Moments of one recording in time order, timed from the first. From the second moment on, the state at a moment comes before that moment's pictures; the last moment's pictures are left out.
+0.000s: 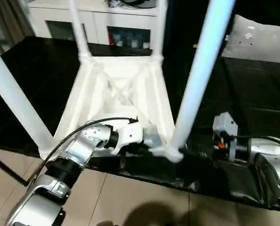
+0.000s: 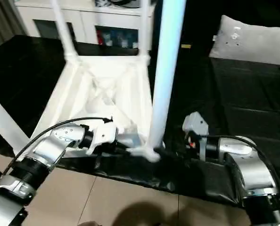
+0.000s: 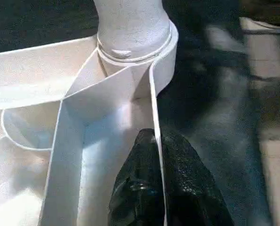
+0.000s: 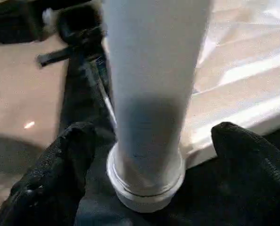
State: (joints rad) left arm -0.58 0.35 -0.41 0.54 0.05 -0.09 -1.31; right arm -0.24 -0.59 0.06 0.12 0.27 0.23 1.24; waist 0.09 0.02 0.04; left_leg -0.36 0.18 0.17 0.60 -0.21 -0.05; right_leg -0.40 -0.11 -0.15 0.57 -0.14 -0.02
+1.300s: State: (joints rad) left arm -0.59 0.25 -0.35 0.57 0.08 0.08 -1.11; right arm -0.21 -0.32 0.00 0.01 0.27 0.49 0.81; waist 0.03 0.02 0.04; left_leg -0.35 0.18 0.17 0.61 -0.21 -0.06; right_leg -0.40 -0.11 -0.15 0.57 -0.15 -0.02
